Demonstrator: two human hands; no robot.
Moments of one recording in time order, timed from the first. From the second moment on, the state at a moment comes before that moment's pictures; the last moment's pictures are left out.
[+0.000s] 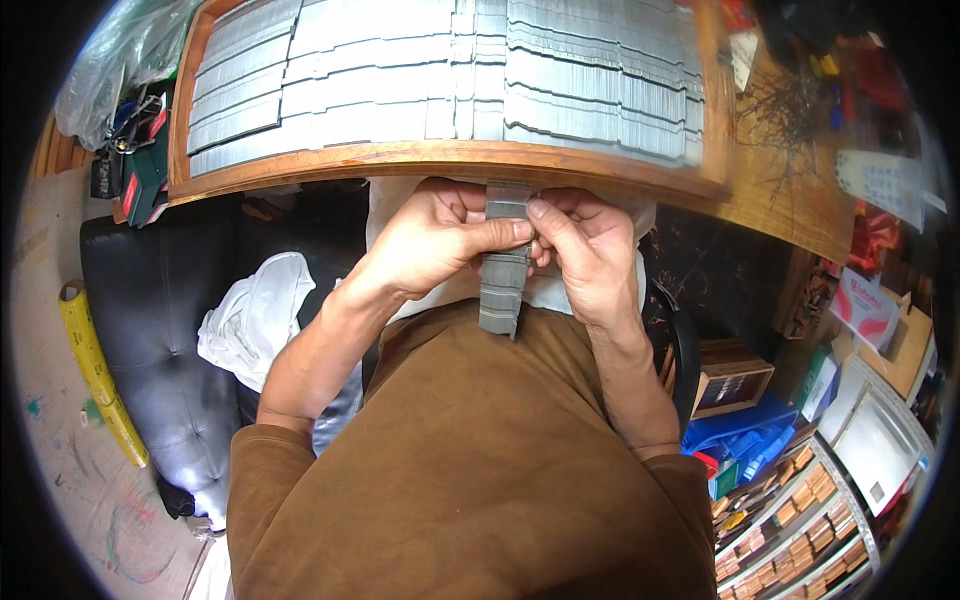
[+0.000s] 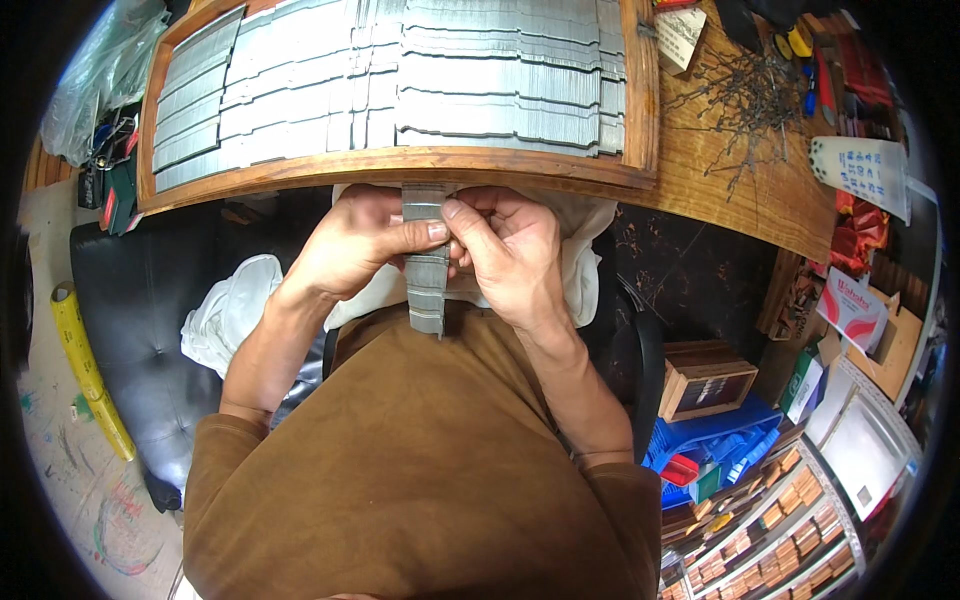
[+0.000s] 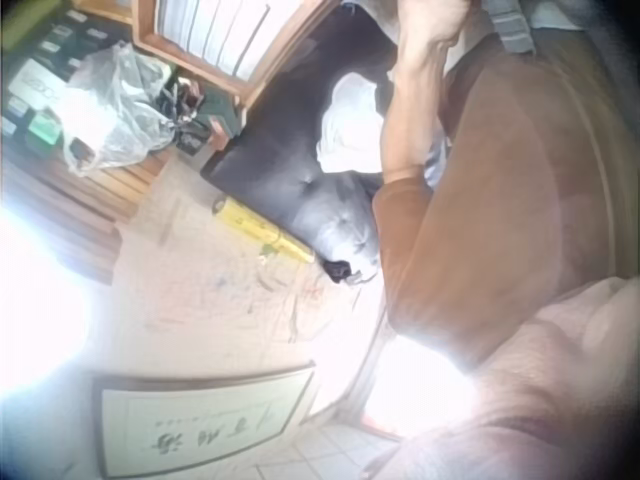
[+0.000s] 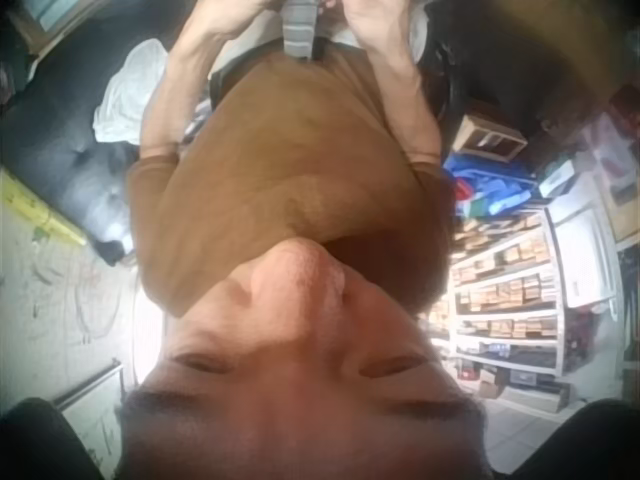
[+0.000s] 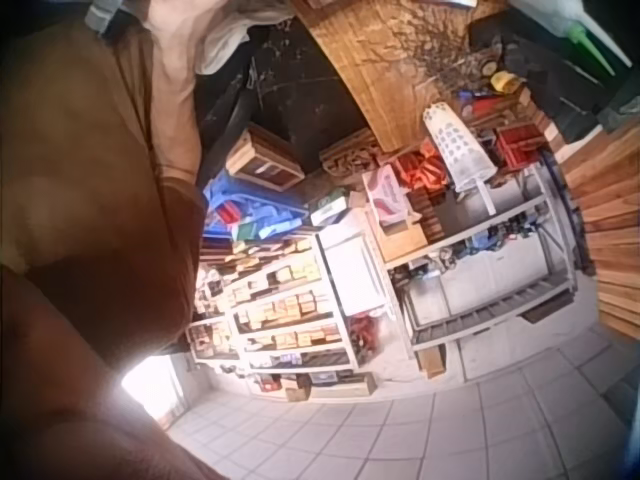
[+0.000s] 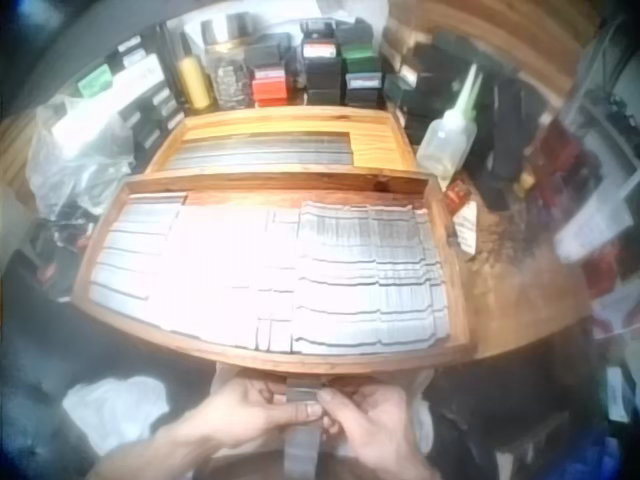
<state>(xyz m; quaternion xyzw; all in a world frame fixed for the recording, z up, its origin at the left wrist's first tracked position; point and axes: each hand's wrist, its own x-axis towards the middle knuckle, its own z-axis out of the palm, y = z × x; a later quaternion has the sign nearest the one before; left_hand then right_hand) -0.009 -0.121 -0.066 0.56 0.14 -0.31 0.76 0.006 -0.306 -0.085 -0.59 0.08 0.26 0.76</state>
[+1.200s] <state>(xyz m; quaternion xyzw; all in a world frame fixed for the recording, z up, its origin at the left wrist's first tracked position) -0.006 -0.119 -0.057 0.55 0.15 -0.34 0.75 0.011 -0.314 -0.079 -0.53 0.13 0.31 0.78</state>
